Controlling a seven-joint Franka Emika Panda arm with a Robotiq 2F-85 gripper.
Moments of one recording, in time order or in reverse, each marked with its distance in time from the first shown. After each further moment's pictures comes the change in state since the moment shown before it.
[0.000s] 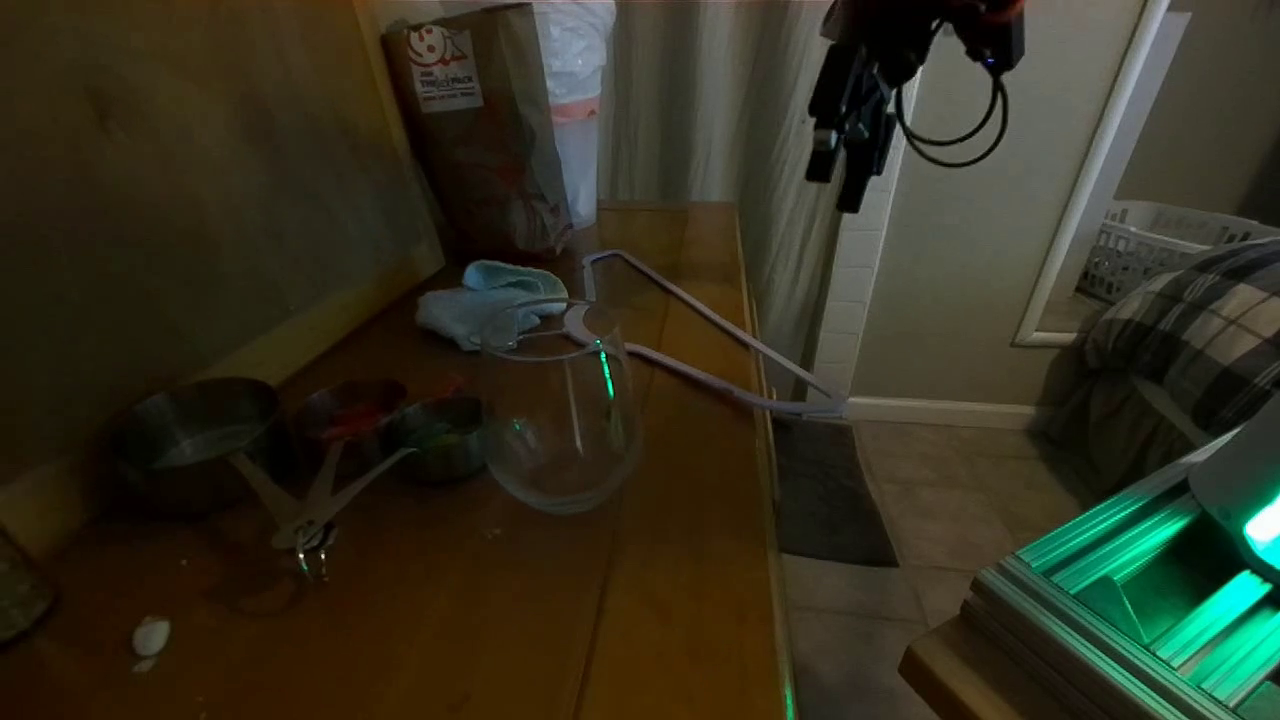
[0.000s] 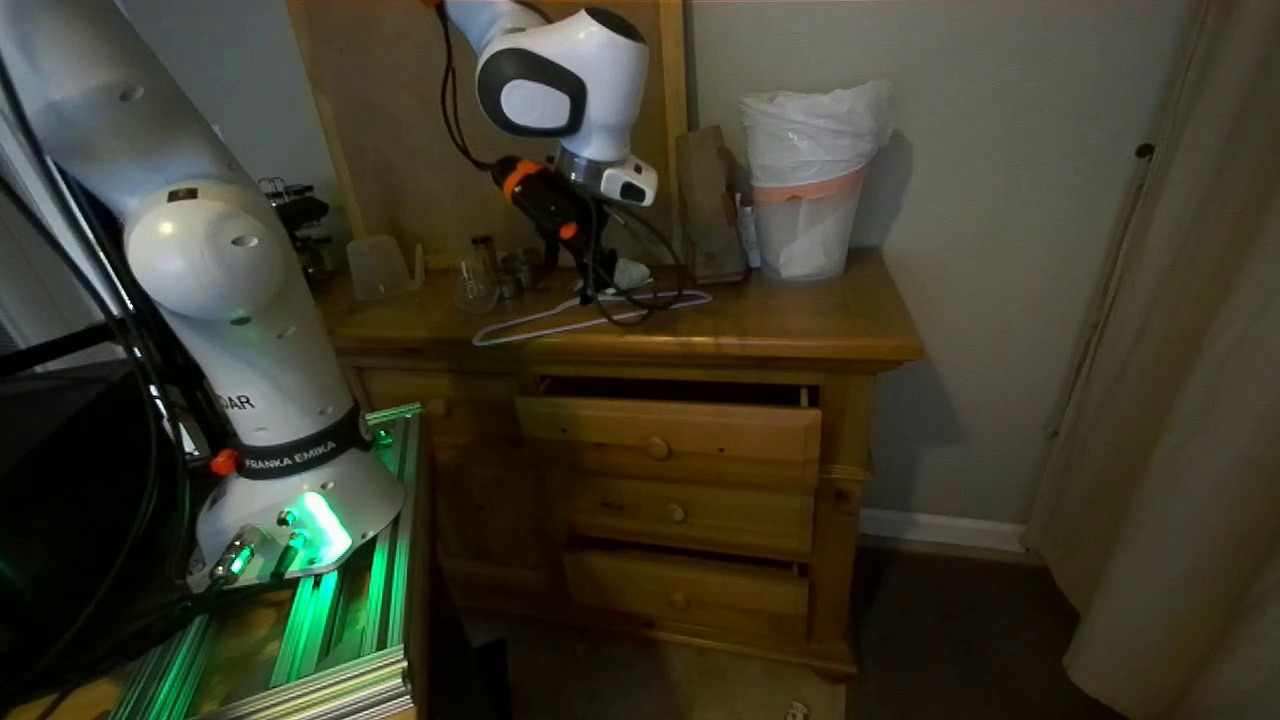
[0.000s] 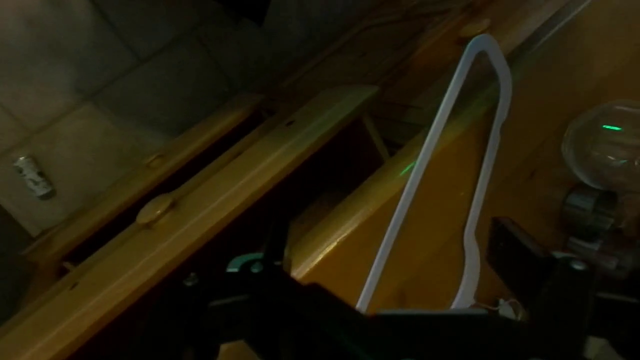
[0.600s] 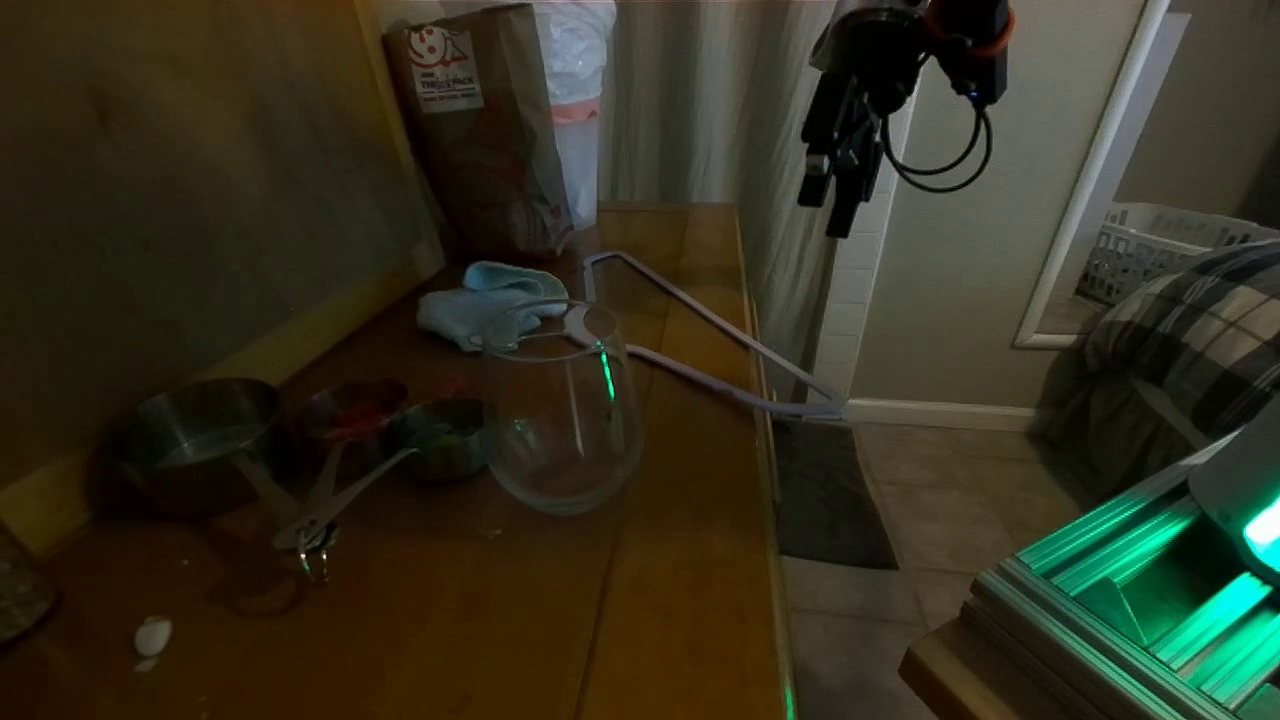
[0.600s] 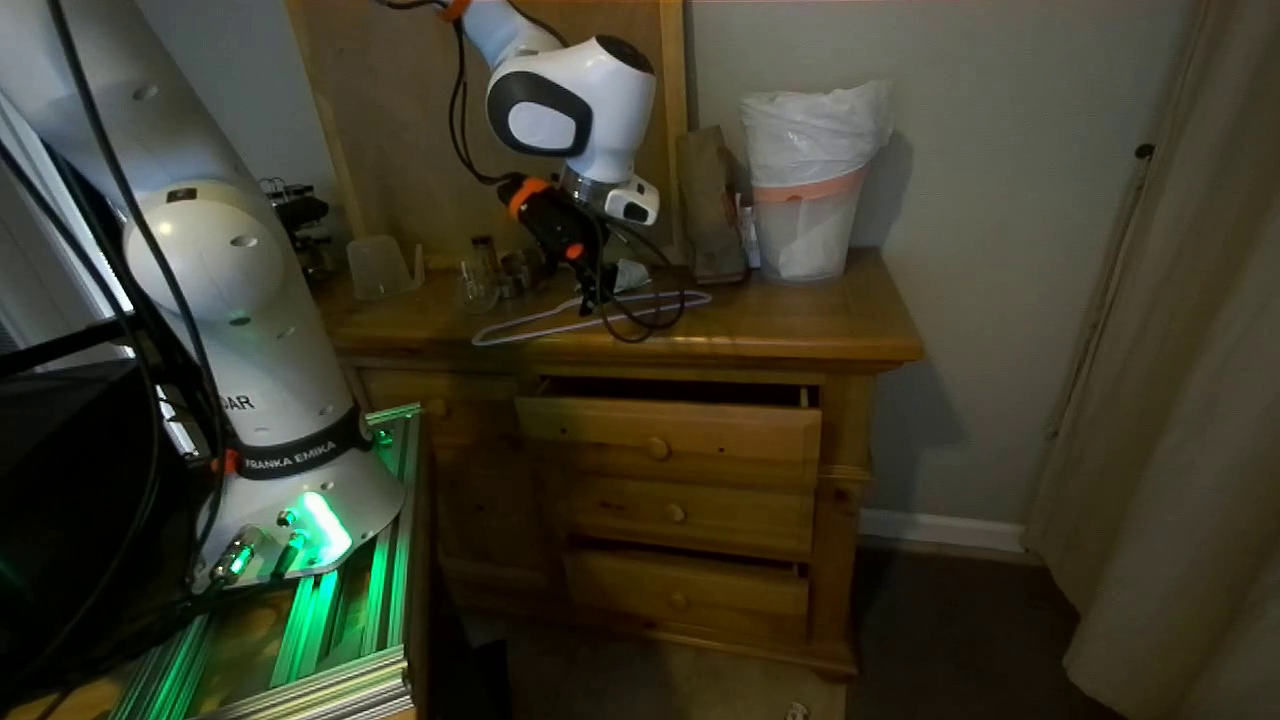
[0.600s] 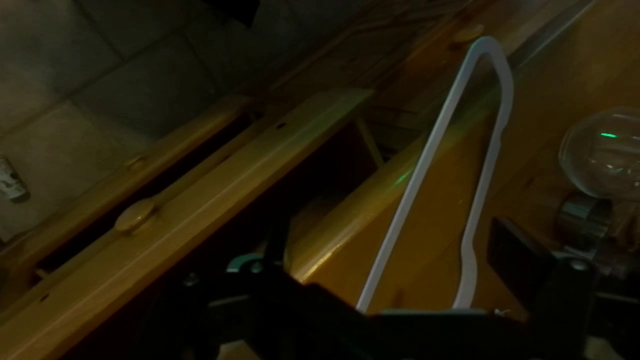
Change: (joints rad) arm -0.007 0.057 0.016 0.006 0.060 0.012 -0.074
